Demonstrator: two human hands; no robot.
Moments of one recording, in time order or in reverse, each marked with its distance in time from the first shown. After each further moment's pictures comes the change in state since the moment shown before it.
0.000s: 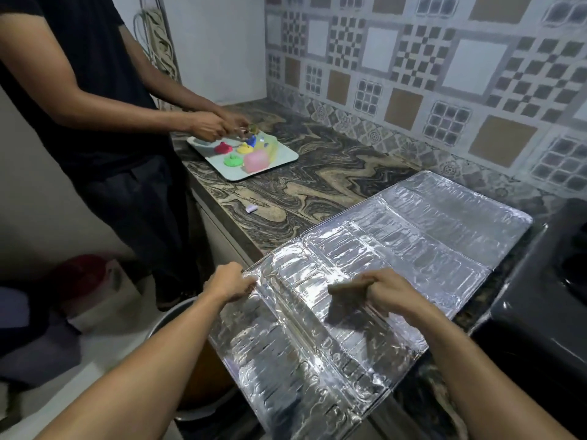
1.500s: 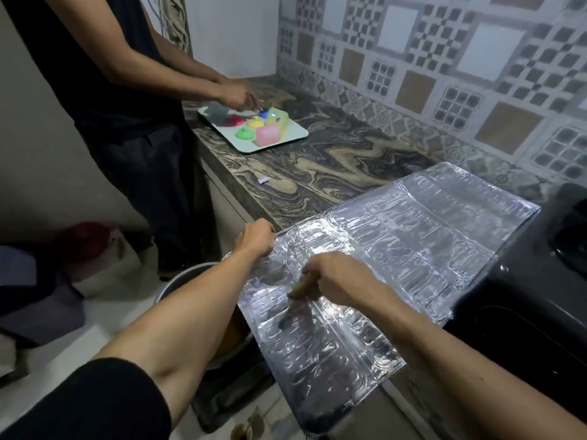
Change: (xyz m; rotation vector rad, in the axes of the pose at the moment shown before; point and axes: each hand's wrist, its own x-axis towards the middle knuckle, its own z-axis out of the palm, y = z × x) left_hand 0.000 0.021 0.011 -0.152 0.120 0.037; right_hand -0.045 -0.066 0.084 -0.695 -0.073 -0.335
